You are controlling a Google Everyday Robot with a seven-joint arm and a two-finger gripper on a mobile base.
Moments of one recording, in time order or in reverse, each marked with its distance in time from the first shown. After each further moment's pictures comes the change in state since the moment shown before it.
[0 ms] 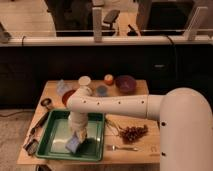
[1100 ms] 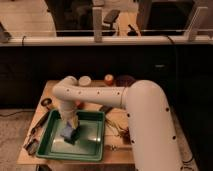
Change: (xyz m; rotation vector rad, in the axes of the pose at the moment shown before) arm 0.020 -0.082 0.017 -0.087 0.028 -0.163
